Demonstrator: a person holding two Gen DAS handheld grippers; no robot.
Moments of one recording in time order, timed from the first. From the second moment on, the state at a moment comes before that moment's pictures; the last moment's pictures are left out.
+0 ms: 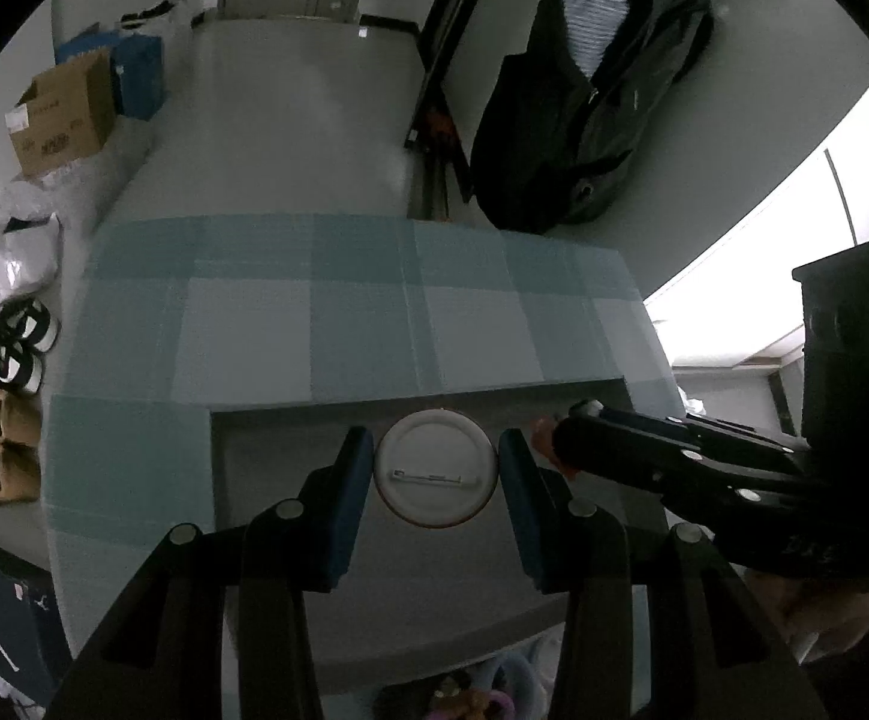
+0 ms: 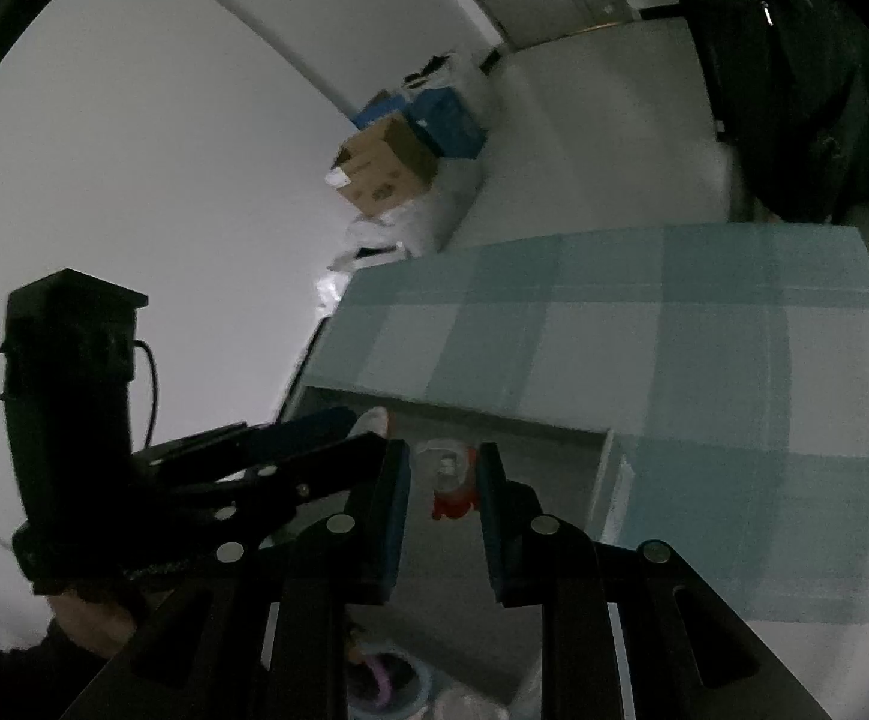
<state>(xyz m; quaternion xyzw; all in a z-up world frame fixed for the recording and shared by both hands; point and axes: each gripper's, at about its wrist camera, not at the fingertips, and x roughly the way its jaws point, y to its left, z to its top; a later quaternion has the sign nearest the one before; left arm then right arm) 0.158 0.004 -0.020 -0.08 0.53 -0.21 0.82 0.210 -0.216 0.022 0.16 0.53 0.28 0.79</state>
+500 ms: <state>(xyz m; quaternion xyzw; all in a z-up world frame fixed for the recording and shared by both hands) 0.165 0.015 -0.026 -0.11 0.55 -0.21 0.80 0.209 -0.215 0.019 0.17 0.53 0.26 0.79</state>
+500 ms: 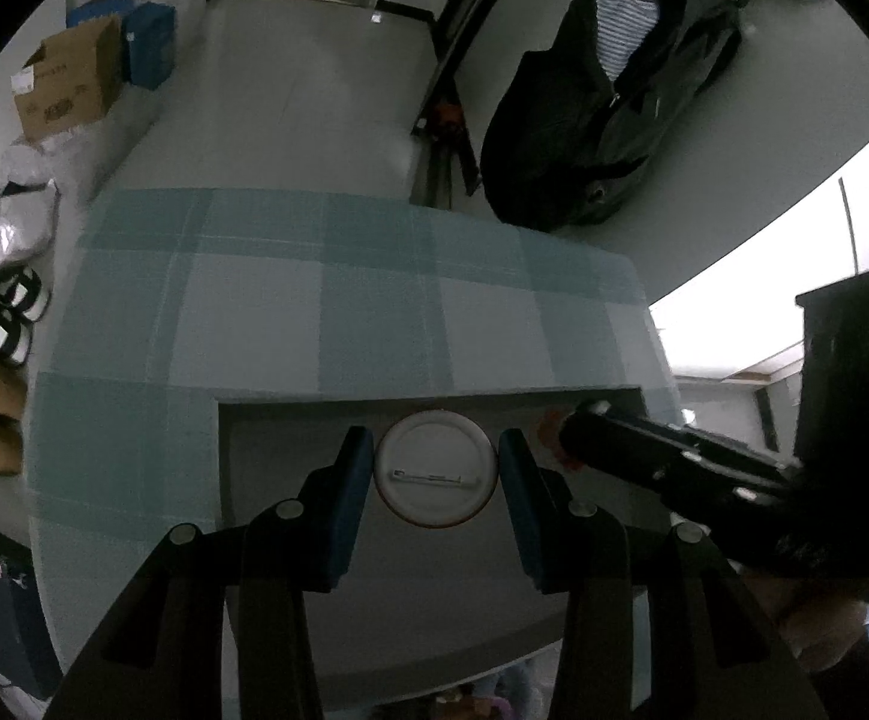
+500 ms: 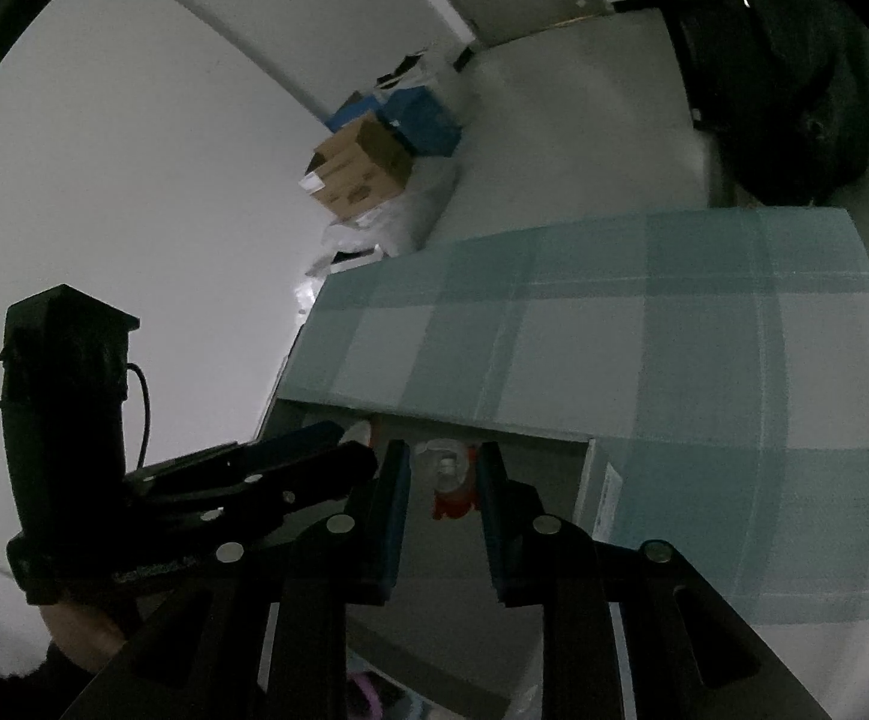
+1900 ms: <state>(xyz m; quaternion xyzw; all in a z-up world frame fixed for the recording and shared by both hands) 0.066 0.051 0.000 -0.09 0.44 -0.12 0.88 0.087 -0.214 0.066 0.06 0.46 0.31 0.83</state>
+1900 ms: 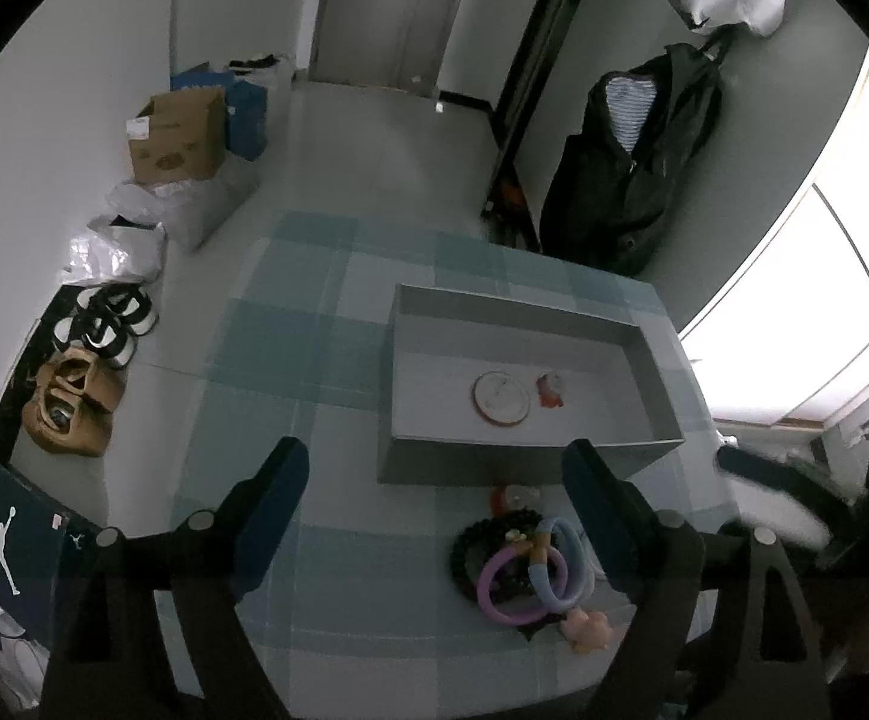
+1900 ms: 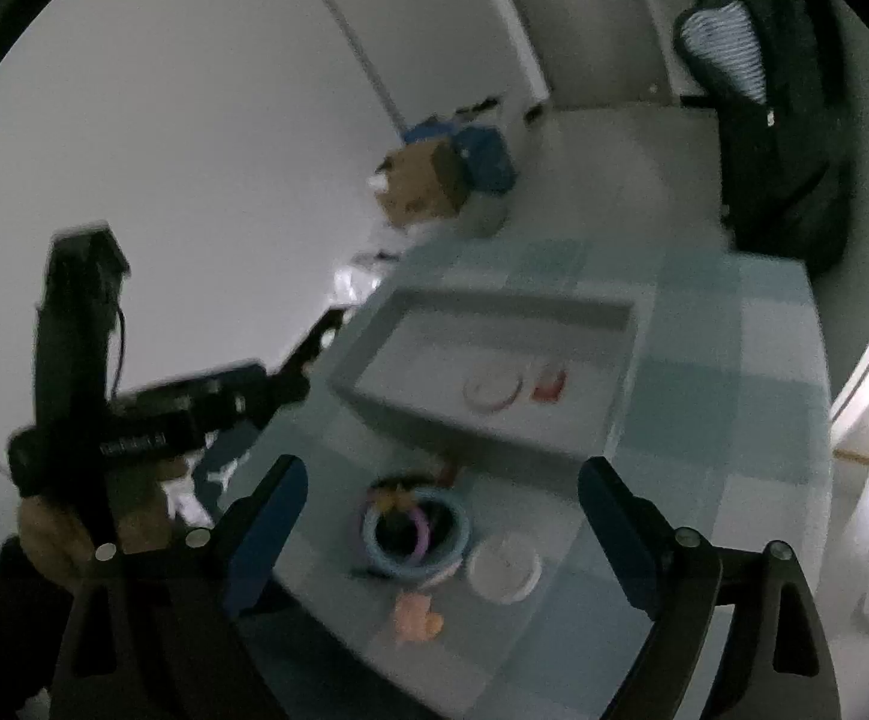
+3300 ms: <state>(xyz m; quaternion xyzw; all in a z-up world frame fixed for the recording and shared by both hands) 0.039 0.082 -0.024 -0.15 0.48 -0.10 0.86 0.094 -0.142 -0.005 -0.02 0.53 0.34 0.78</state>
